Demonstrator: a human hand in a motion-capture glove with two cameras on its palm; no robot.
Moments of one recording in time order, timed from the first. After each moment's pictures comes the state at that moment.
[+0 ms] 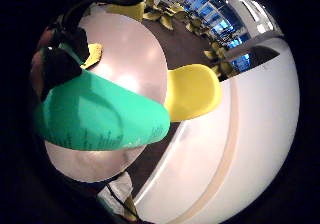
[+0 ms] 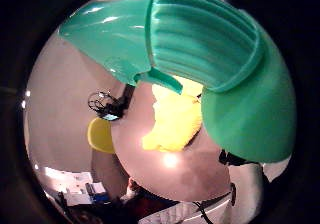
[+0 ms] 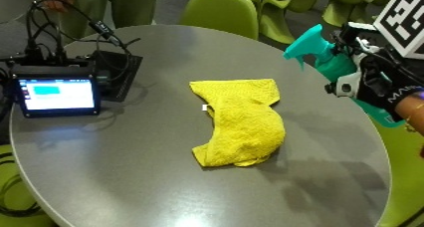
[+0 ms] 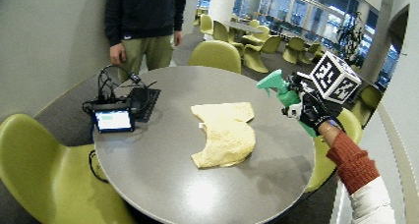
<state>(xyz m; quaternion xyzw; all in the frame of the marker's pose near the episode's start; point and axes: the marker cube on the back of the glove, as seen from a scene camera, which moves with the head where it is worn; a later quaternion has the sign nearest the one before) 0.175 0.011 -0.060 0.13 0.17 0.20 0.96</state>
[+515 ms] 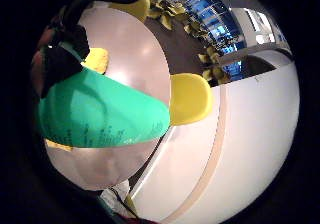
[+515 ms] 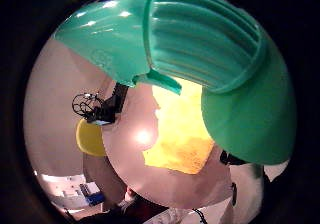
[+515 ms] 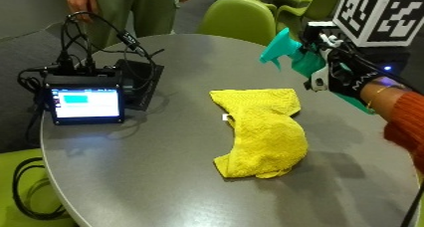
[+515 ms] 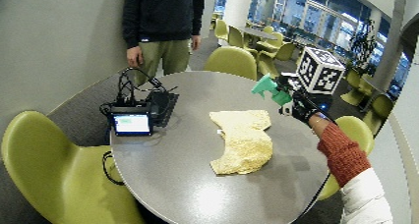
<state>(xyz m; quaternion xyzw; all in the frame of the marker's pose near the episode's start) 0.182 -0.014 -0.053 0.07 0.25 0.24 0.94</state>
